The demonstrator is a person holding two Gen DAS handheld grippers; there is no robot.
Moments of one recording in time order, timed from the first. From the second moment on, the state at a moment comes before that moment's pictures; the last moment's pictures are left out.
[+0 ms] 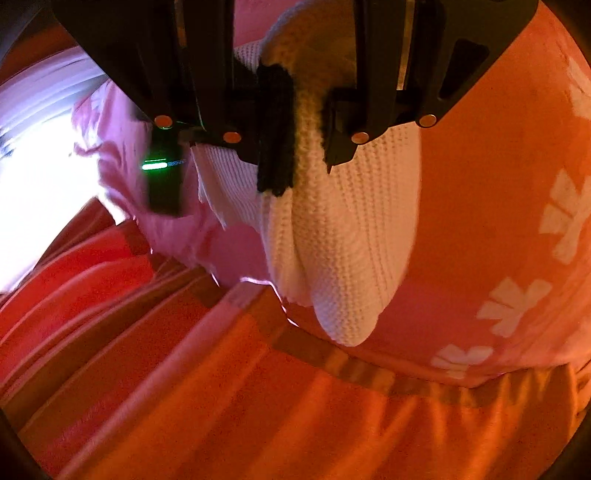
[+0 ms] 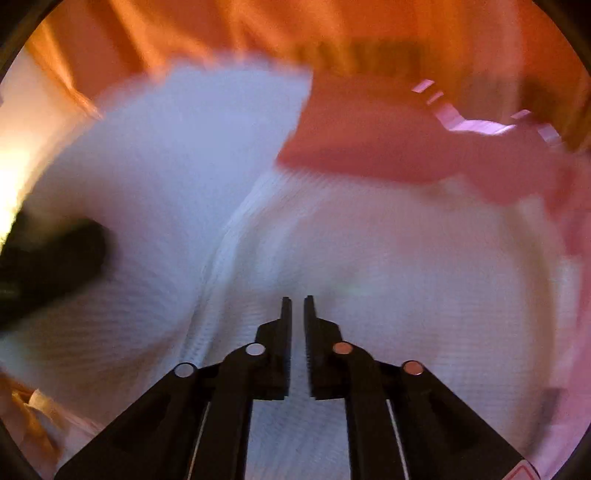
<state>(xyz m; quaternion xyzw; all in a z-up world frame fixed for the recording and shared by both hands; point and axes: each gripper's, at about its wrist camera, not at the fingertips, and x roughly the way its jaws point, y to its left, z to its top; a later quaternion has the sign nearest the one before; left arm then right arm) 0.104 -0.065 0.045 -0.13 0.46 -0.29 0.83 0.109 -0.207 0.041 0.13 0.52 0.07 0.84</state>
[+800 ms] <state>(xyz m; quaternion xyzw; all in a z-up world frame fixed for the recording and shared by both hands) 0.027 -0.118 0.064 0.05 0.36 -0.30 0.89 0.015 -0.316 0.059 0.26 0.48 0.04 0.83</state>
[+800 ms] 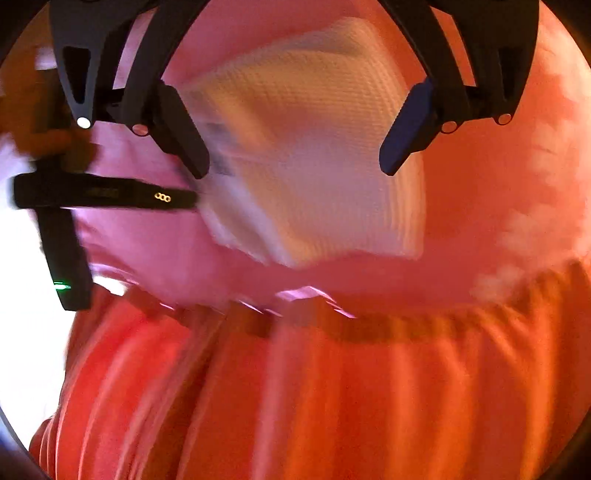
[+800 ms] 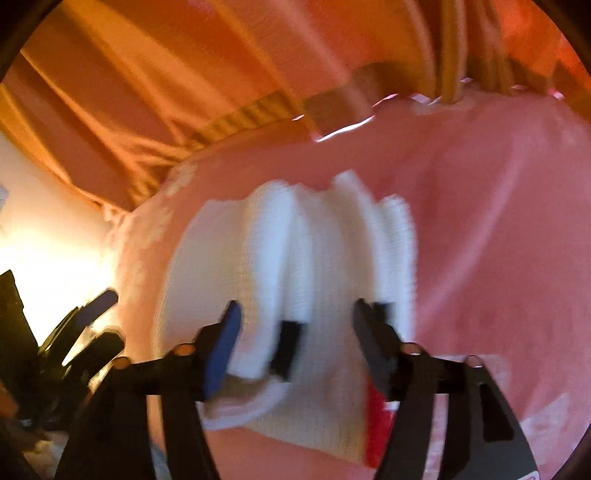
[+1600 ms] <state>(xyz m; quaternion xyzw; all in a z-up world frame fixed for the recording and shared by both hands) 0.056 -0.093 0.031 0.03 0.43 -0.25 0.87 0.022 -0.324 0.022 0.21 0.53 -0.03 0.82</state>
